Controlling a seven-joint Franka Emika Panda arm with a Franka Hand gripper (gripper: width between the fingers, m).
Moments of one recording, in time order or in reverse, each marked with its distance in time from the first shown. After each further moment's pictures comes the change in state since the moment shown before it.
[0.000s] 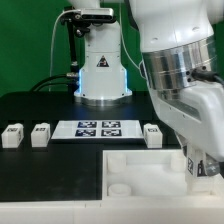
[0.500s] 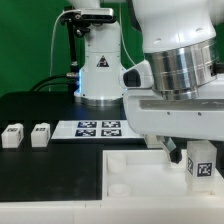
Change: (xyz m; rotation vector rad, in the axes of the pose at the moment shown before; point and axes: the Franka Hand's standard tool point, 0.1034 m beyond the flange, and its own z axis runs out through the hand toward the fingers) arm 0.001 0.001 0.000 -0.007 0.007 -0.565
